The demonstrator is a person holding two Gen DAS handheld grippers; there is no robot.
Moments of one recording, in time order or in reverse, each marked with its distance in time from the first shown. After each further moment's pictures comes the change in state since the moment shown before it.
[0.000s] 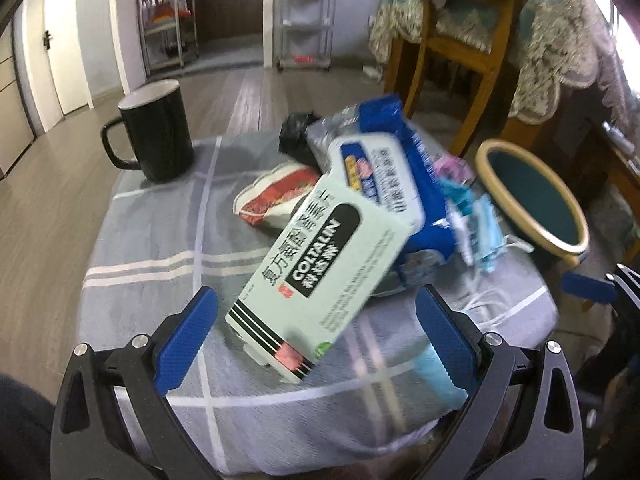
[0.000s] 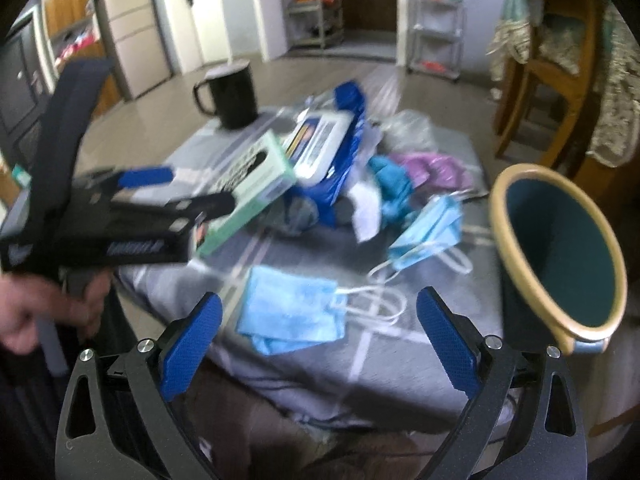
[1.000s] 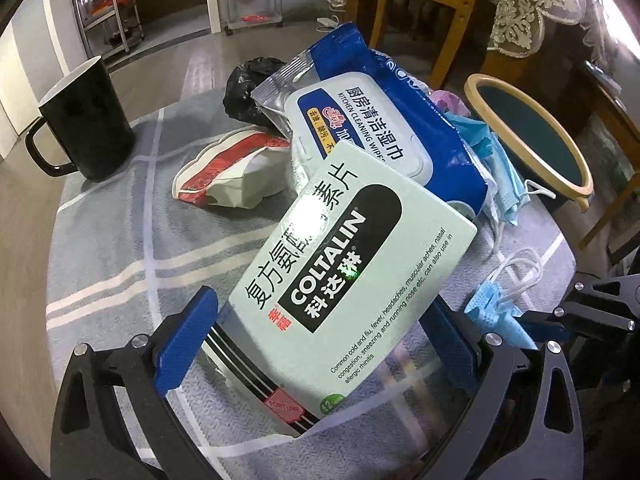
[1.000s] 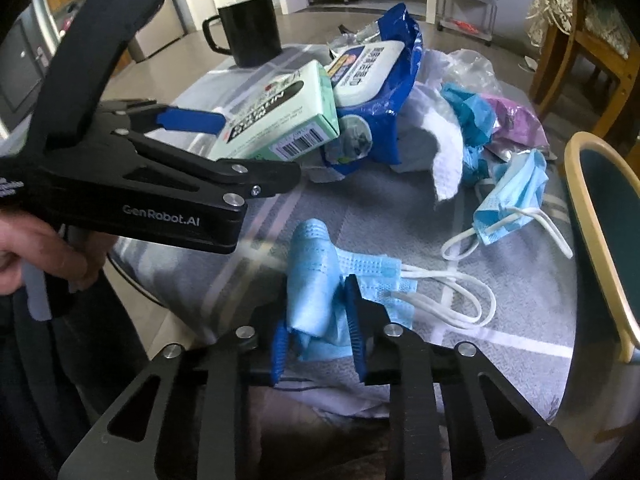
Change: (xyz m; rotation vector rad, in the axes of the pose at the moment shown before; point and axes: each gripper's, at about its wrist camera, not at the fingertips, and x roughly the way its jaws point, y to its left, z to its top) left arm 0.052 -0.002 0.006 0.148 0.150 -0.107; right arm 0.056 0.016 -0.004 -0.015 0.143 0.066
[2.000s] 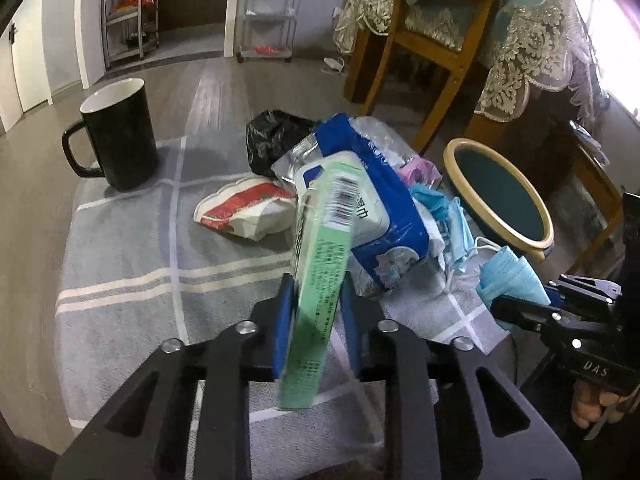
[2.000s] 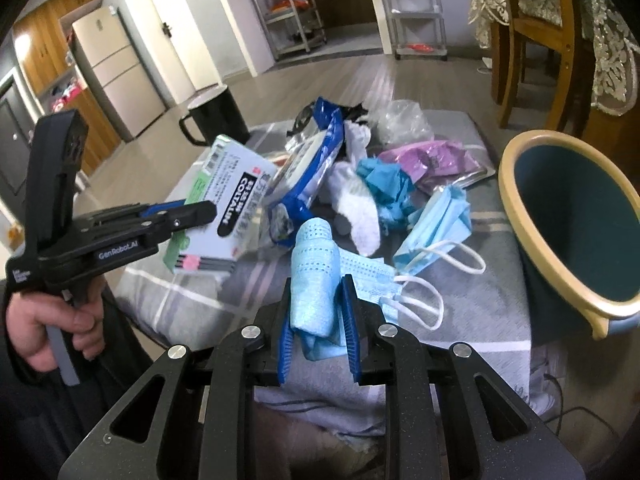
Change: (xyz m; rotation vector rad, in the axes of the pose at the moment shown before) left arm -0.060 0.011 -0.001 -0.110 -0.145 -0.066; right arm -0.063 -0.046 0.003 0.199 -0.196 0.036
